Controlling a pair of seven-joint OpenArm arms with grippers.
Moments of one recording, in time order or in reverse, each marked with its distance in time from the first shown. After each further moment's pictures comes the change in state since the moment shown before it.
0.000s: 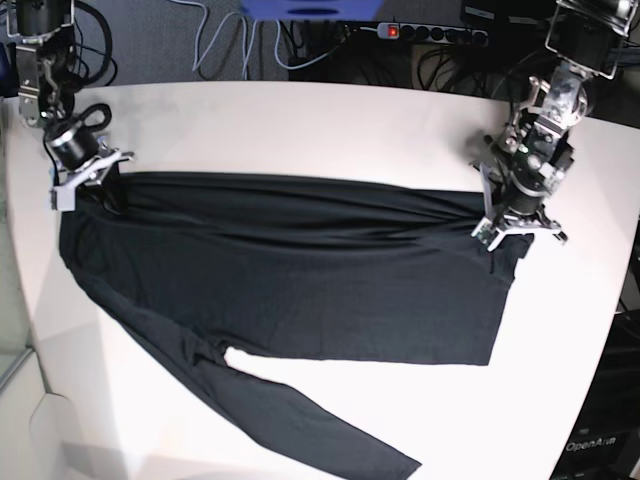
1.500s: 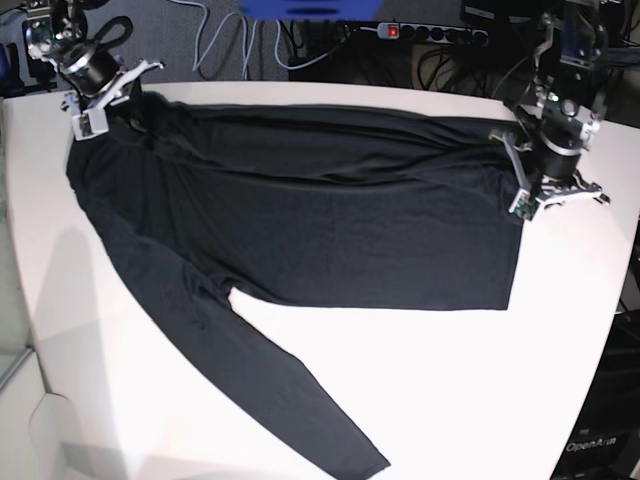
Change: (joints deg) left arm 18.1 4.5 -21.2 27.1 0.0 -2.6 6.6; right arm -23.6 -1.4 2.4 27.6 -7.9 -4.8 -6.7
